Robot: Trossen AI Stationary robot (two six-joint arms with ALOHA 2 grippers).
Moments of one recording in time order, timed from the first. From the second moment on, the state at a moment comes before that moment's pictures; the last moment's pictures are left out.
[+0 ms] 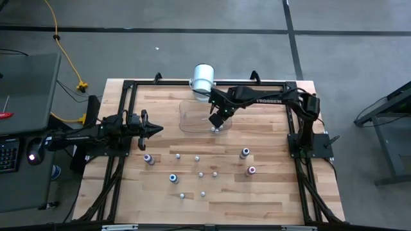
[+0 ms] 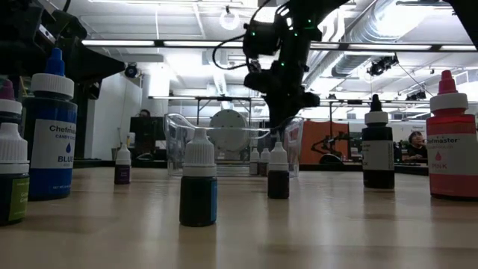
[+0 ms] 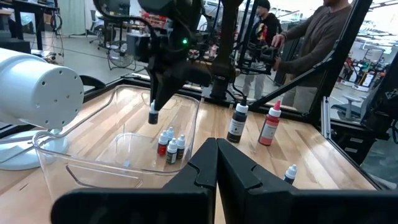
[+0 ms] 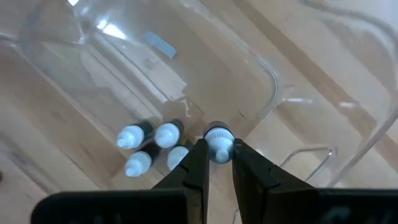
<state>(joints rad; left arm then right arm) 0.10 0.01 0.01 0.01 0.01 -0.18 -0.30 1.89 1.49 -0.87 0.05 0.52</state>
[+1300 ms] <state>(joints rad) 0.10 0.01 0.01 0.01 0.01 -0.18 -0.27 1.96 1.46 -0.80 0.04 0.59</state>
